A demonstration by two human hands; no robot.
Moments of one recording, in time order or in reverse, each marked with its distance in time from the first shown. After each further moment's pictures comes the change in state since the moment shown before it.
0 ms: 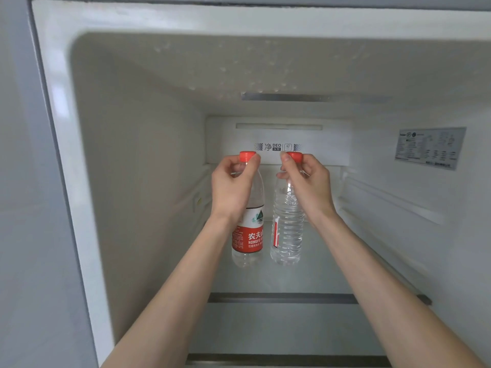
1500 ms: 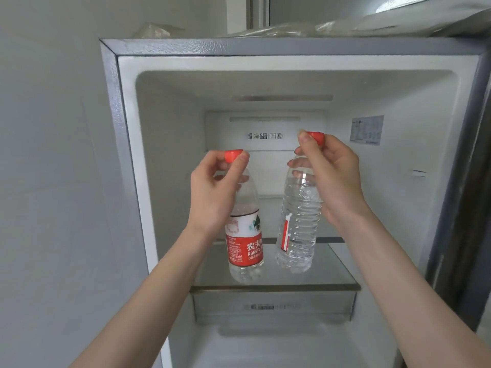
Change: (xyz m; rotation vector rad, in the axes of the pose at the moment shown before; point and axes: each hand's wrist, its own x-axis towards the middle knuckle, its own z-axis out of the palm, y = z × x) left_hand -0.151 0.092 -0.053 -0.012 -0.049 0.114; right_hand -0.135 -0.142 -0.073 0.157 0.030 0.016
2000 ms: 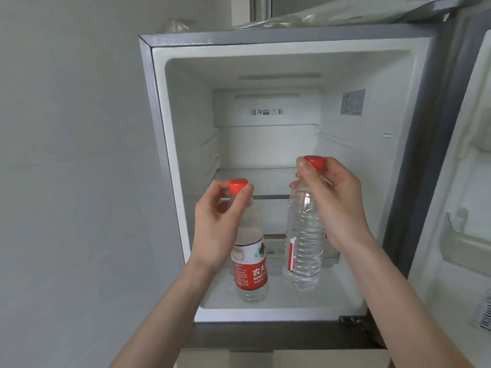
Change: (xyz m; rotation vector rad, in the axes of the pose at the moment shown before) left_hand -0.154 0.039 -0.044 0.022 -0.054 -0.112; right_hand -0.141 -0.036 -0.038 -0.081 -0.060 0.014
